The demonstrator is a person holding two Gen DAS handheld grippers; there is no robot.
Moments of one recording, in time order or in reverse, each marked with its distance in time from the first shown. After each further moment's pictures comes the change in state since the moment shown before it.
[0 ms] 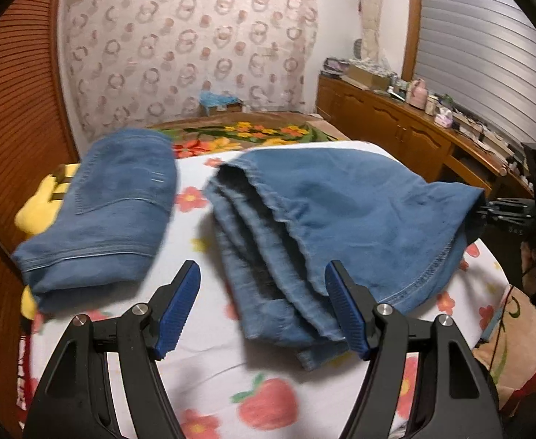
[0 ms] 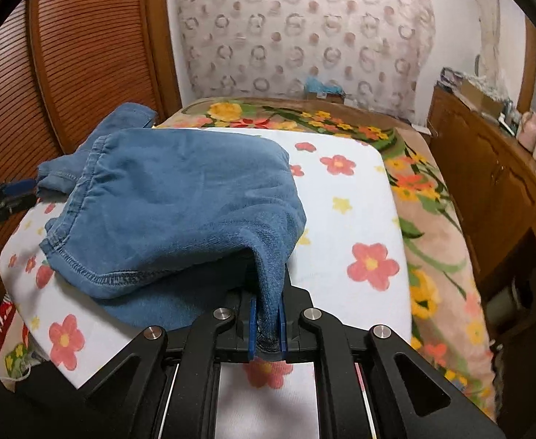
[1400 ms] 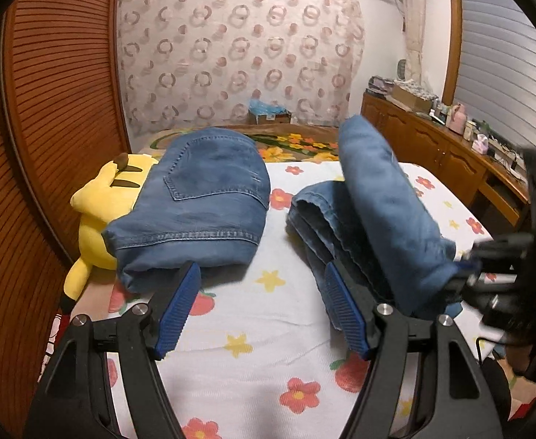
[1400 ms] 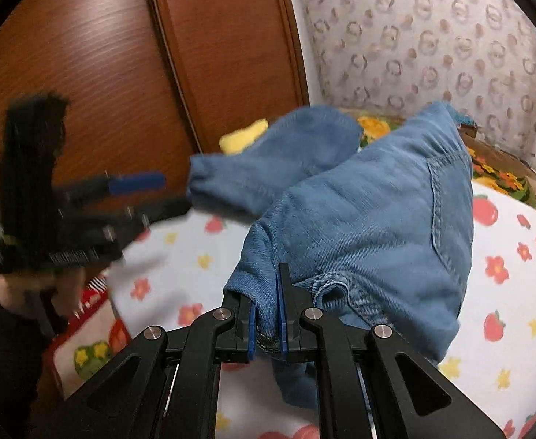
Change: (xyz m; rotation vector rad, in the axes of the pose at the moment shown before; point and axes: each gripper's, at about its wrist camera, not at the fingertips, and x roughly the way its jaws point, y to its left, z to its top) left arm -0.057 0.076 -0.022 -0.105 -0.059 0.146; right arm 0.051 0.132 0.039 -0.192 -0.015 0.418
